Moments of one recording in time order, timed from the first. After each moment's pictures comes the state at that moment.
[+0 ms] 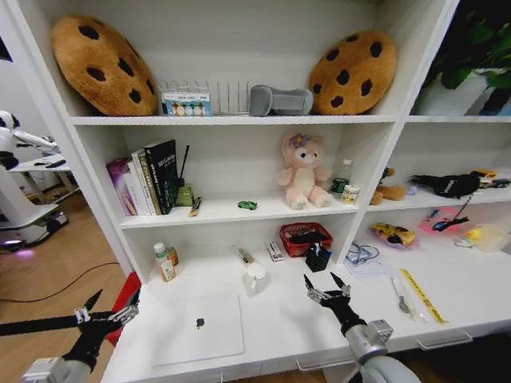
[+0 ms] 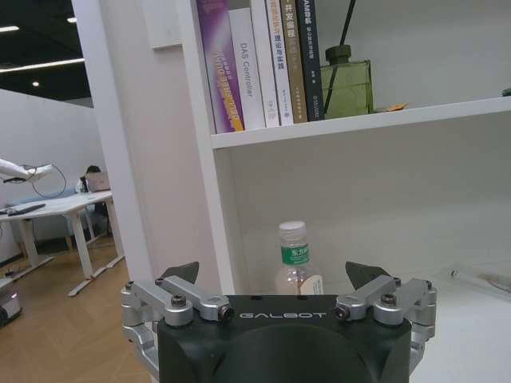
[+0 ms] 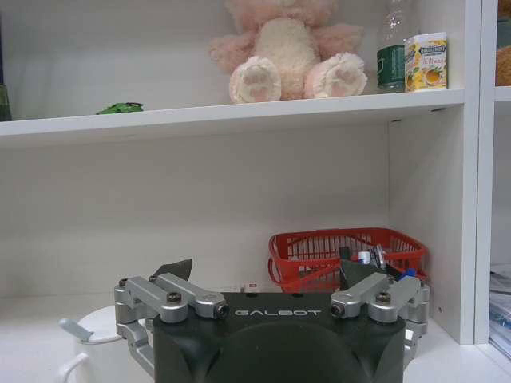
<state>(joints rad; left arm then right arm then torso) 2.00 -1.25 -1.00 -2.35 -0.43 0.09 0.00 -1.69 1.22 0.63 2.16 0.41 -0.06 -0.03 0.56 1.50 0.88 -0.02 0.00</state>
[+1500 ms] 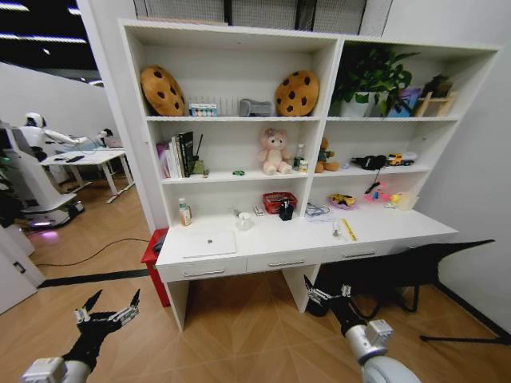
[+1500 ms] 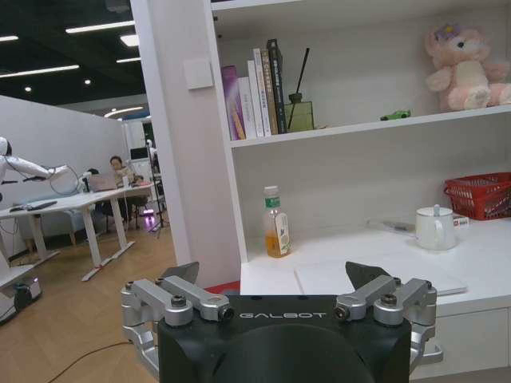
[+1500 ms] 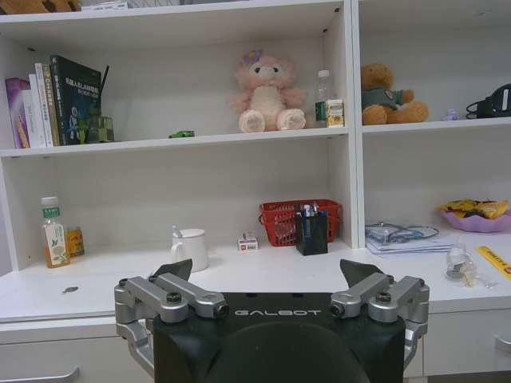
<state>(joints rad) 2.00 -1.25 -1.01 -2.35 -0.43 0.09 0.00 -1.69 1.22 0.63 2.16 0.41 -0.06 -0.03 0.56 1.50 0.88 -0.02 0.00</state>
